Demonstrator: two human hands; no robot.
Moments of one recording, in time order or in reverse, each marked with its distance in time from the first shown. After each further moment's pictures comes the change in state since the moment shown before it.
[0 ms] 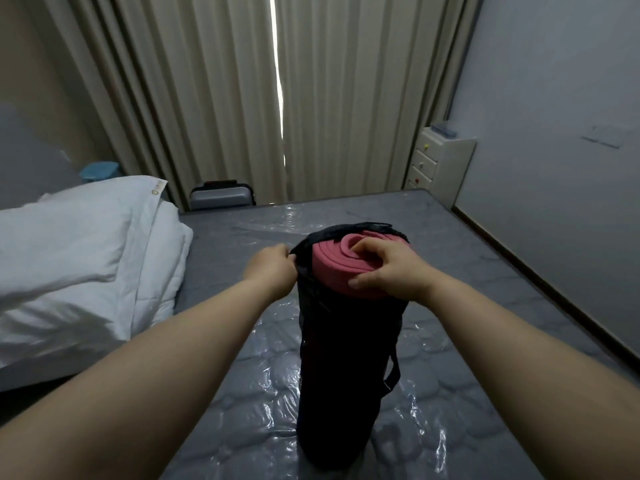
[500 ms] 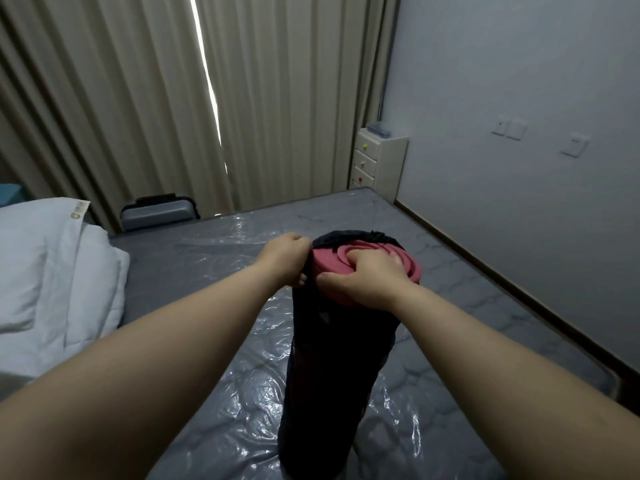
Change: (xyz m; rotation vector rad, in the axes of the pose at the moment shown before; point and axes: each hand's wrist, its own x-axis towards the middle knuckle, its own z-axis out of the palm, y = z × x) left_hand 0.031 0.065 0.012 -0.528 -0.348 0.087; right_hand -0.015 -0.006 0.005 -0.365 0.221 0.295
